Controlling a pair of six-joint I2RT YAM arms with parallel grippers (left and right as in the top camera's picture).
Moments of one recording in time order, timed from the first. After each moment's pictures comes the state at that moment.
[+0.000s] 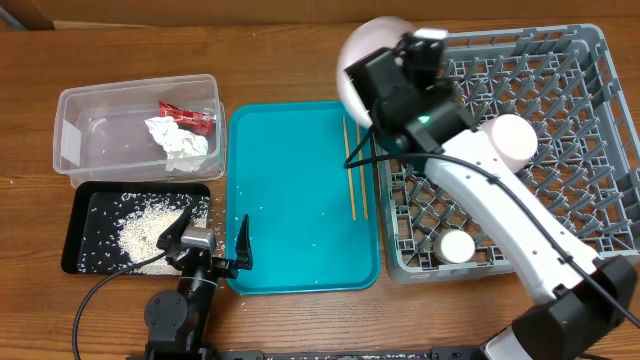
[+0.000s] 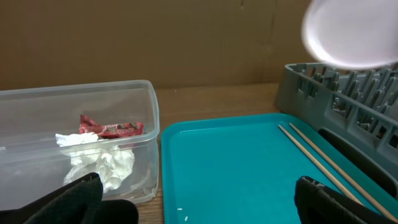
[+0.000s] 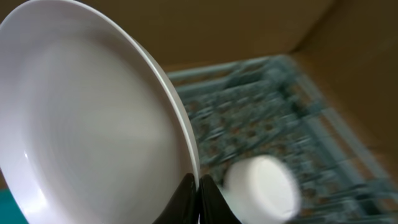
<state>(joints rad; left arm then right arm) -0.05 0.02 0.01 -0.06 0.12 -0.03 0.55 1.72 1.68 -0.94 0.93 0.54</state>
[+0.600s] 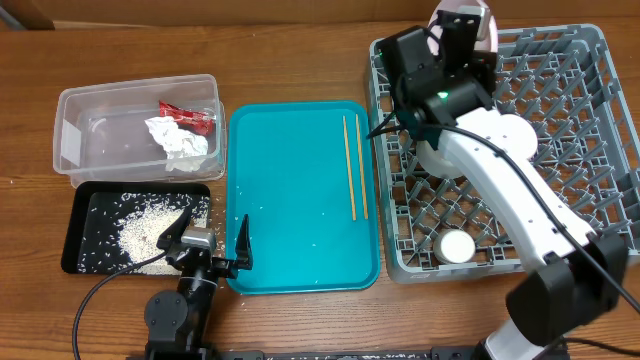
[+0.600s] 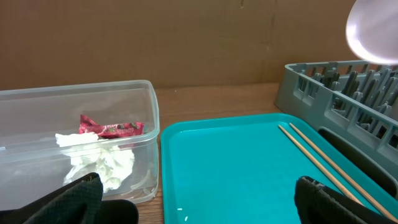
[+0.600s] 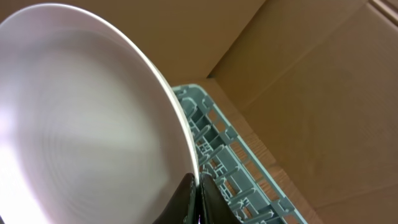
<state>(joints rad) -0.05 0.02 0.01 -0.06 0.12 -0.03 0.44 1.80 1.68 -0.85 1.17 0.37</state>
